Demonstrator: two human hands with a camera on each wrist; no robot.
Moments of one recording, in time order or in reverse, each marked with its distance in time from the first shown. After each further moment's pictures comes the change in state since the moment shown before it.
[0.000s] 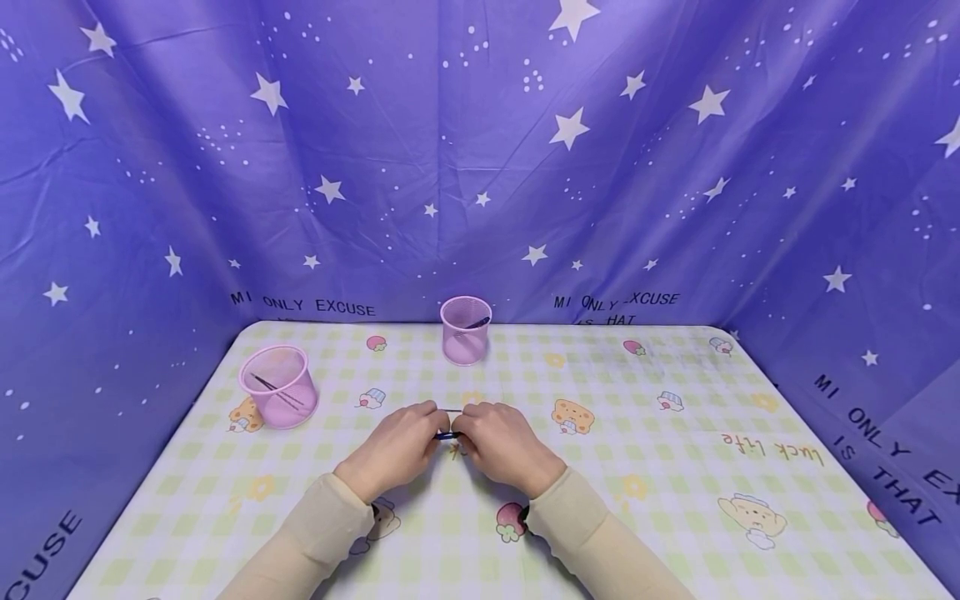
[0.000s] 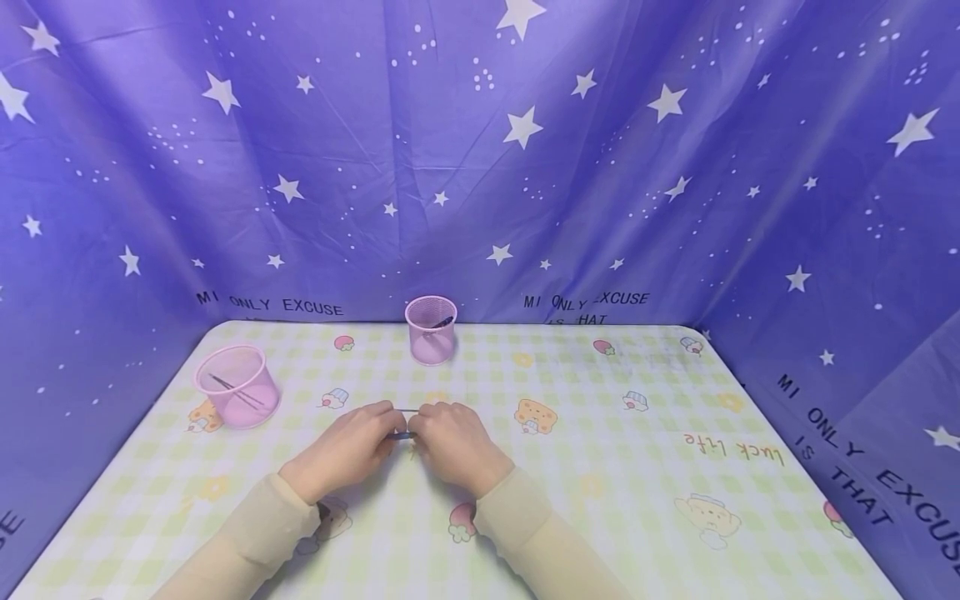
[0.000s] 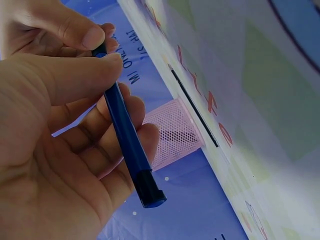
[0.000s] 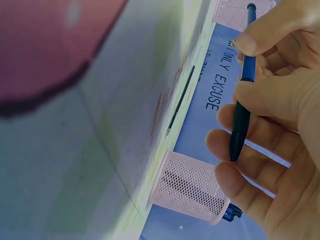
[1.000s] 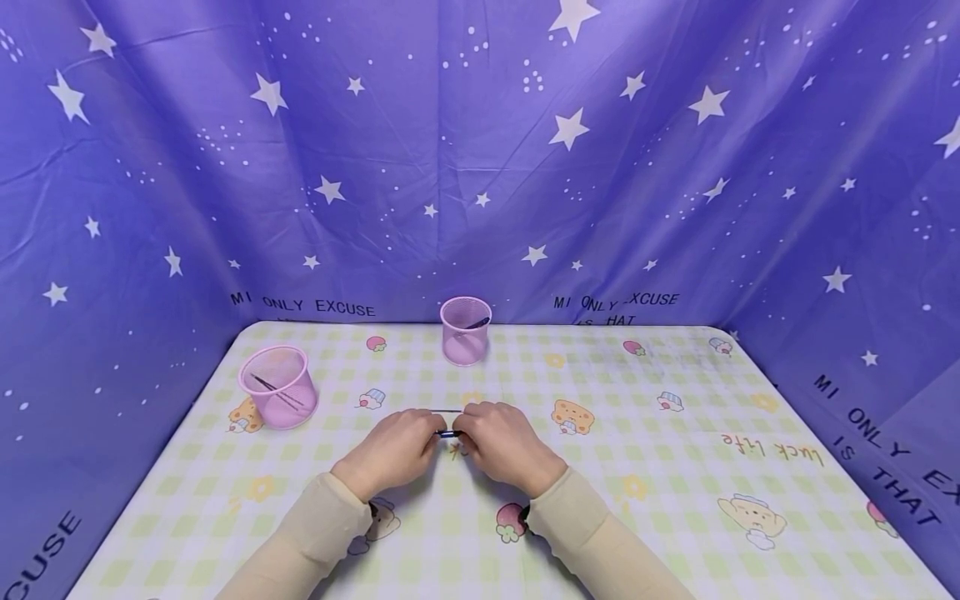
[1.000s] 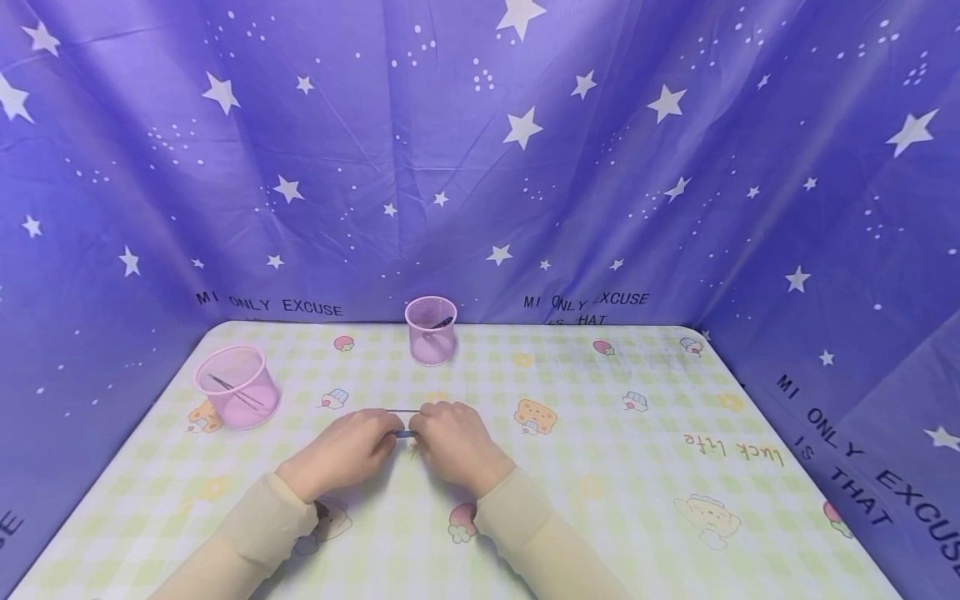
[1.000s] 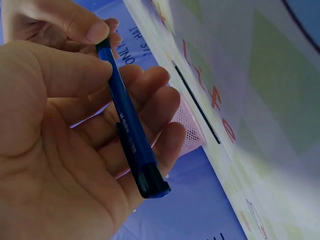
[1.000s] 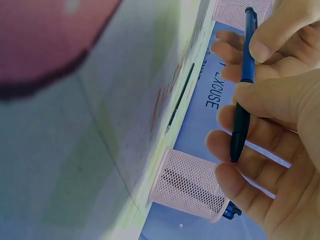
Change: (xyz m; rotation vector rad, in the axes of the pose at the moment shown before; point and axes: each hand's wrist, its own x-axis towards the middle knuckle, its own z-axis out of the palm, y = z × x) left_hand -0.001 0.002 -0.005 -0.047 -0.063 -0.084; right_hand 0.000 0.001 -0.002 0.011 0.016 0.004
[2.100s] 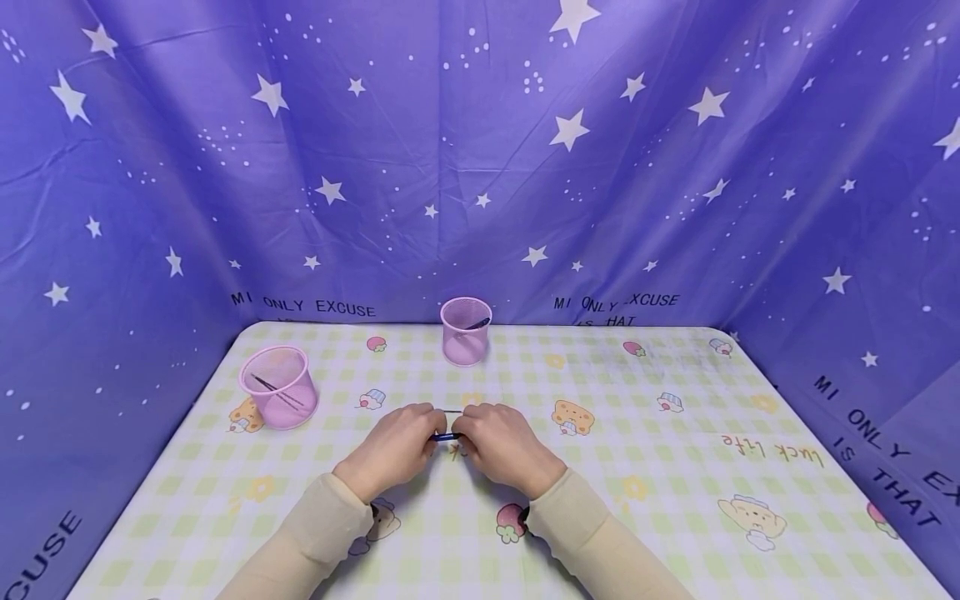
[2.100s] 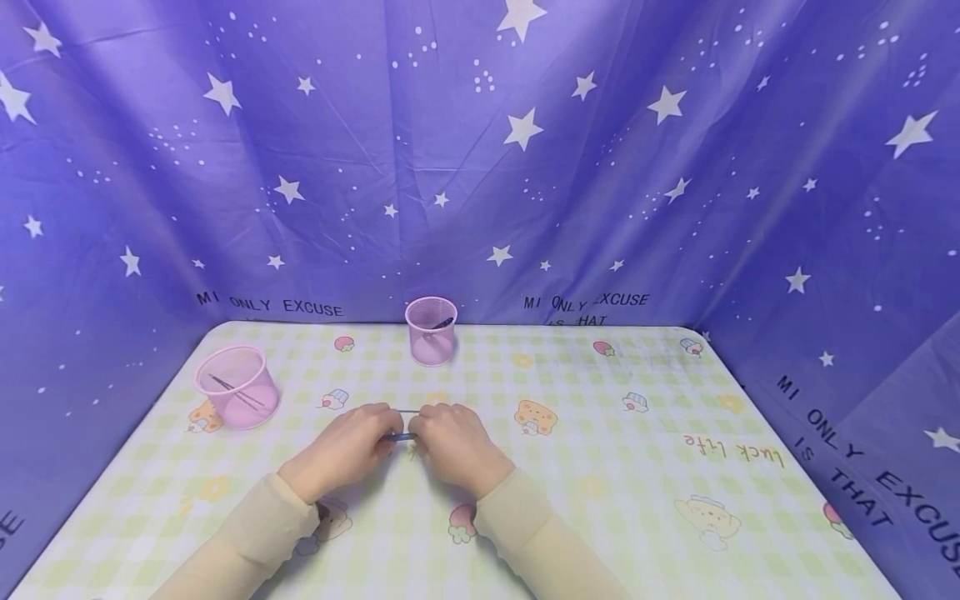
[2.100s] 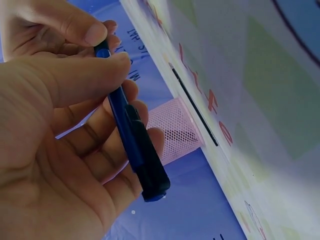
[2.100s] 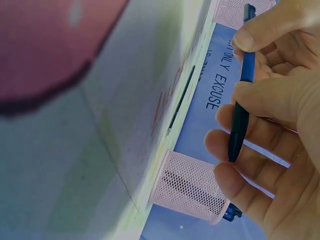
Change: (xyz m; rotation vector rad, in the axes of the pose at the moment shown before) left_hand 0.002 -0.001 -0.001 0.006 0.024 0.012; right_hand 0.000 0.000 0.003 -0.005 -0.015 0.003
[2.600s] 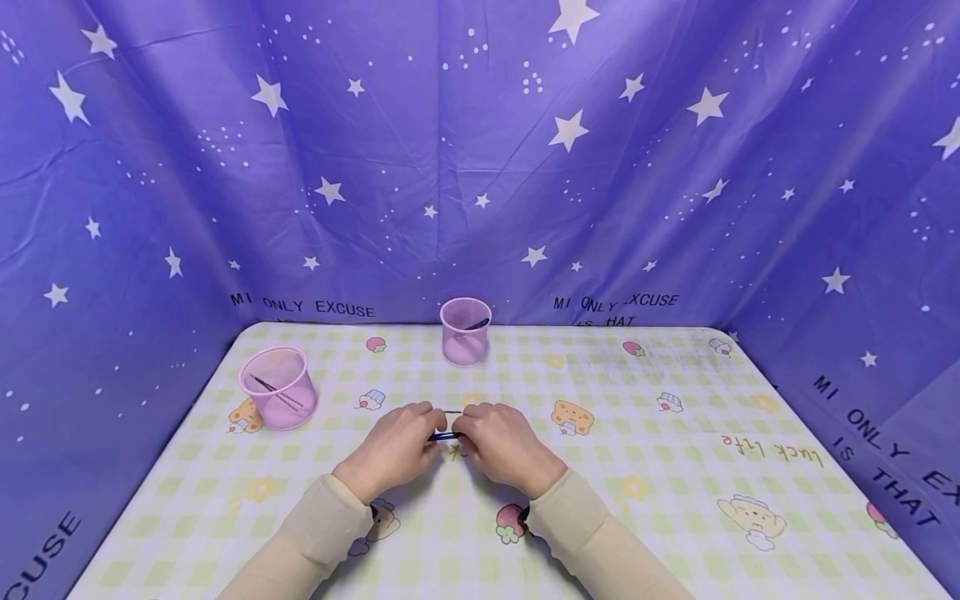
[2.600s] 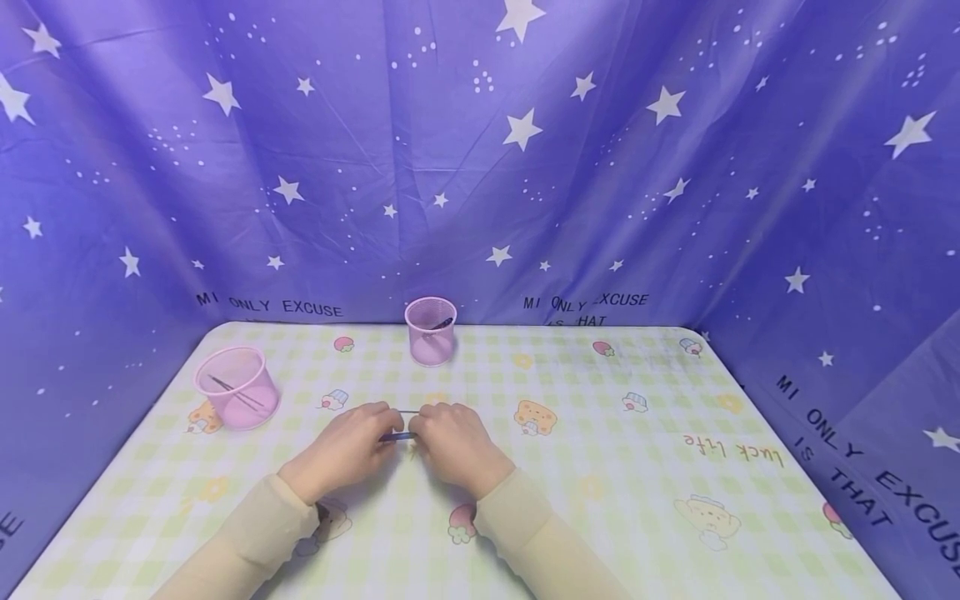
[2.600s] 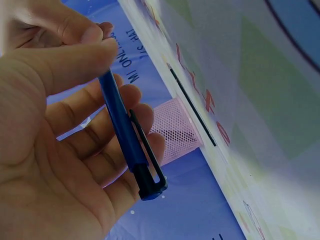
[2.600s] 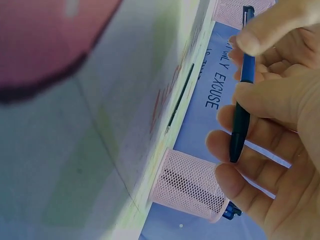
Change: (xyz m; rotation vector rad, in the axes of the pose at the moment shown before) left_hand -0.002 -0.002 0.004 0.032 0.057 0.006; right_hand 0.000 0.000 -0.002 -0.016 0.006 -0.008
